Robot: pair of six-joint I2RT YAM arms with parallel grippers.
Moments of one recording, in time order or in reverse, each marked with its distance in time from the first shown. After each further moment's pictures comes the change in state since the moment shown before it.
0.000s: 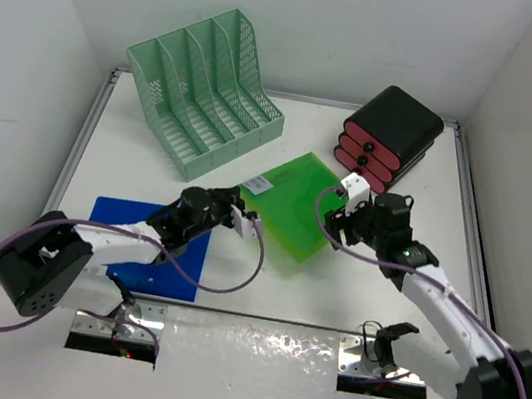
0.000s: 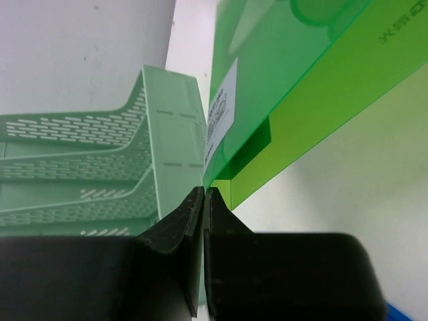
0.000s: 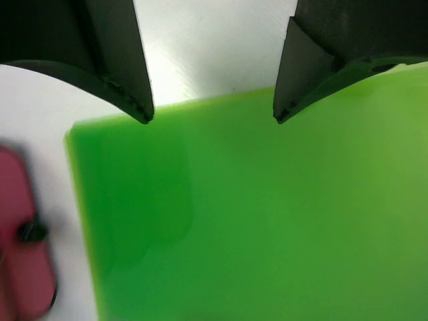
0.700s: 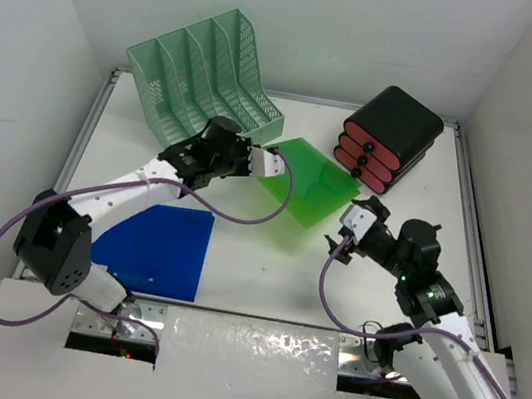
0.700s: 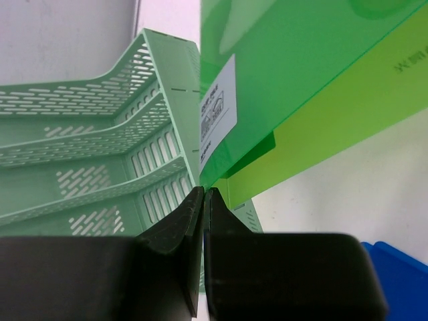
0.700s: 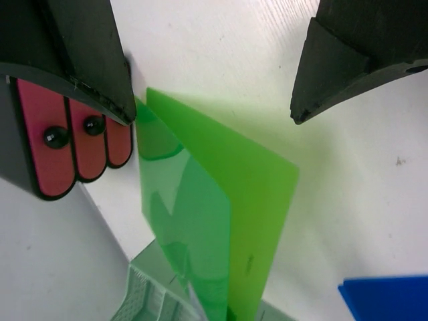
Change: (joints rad) left arm 0.116 0.109 0.731 -0.912 0.035 -0.157; right arm 0.016 -0.449 -0.064 -0.016 -0.219 -0.410
